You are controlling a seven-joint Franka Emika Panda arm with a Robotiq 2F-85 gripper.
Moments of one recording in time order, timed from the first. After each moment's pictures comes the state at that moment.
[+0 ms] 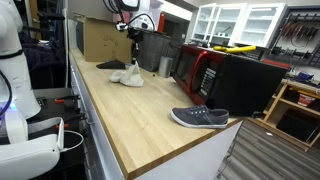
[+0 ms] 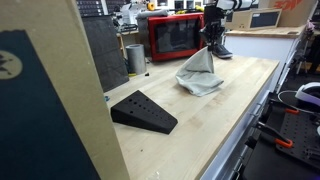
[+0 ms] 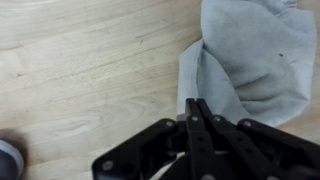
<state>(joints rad) -0.03 -0.16 -0.01 -2.37 -0.03 2.21 0.27</state>
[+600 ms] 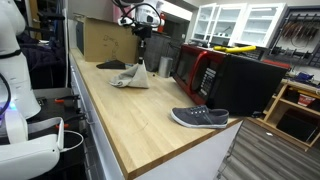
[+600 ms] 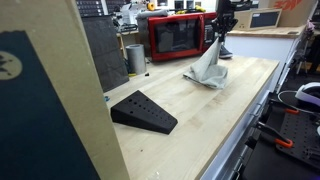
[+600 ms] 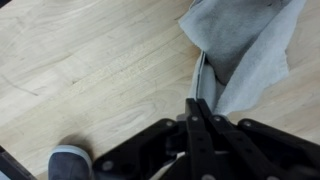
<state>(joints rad) -0.14 -0.21 -0.08 -2.37 -0.02 2.21 0.31</state>
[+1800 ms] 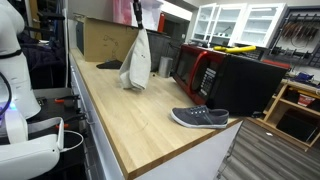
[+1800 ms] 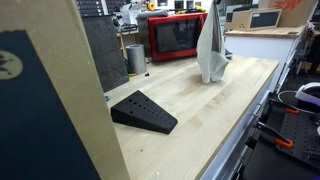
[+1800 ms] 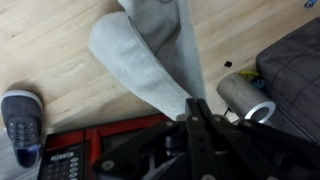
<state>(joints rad) -0.10 -0.56 -0.04 -2.40 0.18 2.24 0.22</state>
